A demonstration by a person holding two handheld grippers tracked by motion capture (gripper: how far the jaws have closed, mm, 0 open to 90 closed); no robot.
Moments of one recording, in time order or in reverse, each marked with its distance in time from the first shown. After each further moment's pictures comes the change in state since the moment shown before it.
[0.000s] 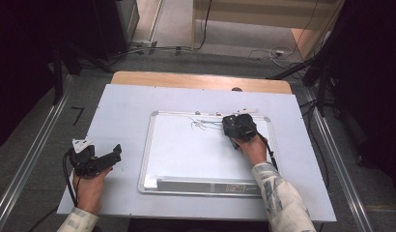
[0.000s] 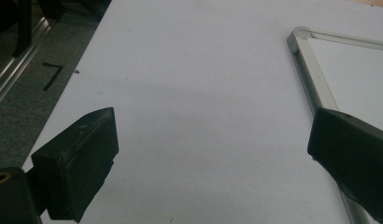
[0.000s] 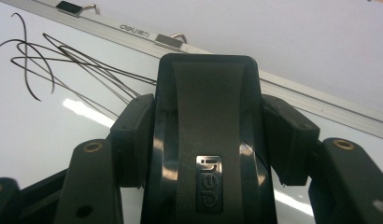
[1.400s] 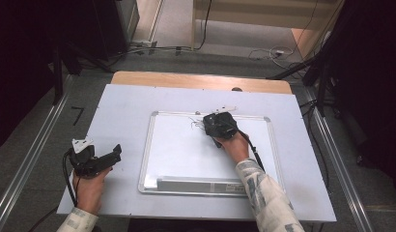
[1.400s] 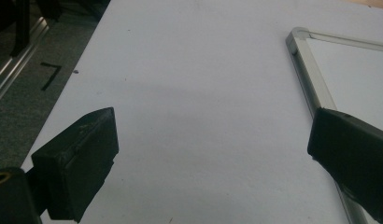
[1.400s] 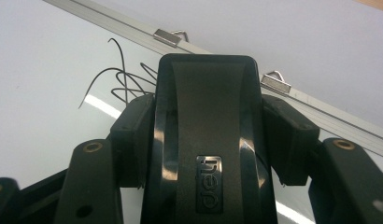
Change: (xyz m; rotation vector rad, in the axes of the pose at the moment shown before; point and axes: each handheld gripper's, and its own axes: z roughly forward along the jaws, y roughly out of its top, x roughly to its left) left arm 0.000 0.000 0.000 -0.003 -0.006 -0.002; right arm 0.051 0.019 0.016 -0.016 0.083 -0.075
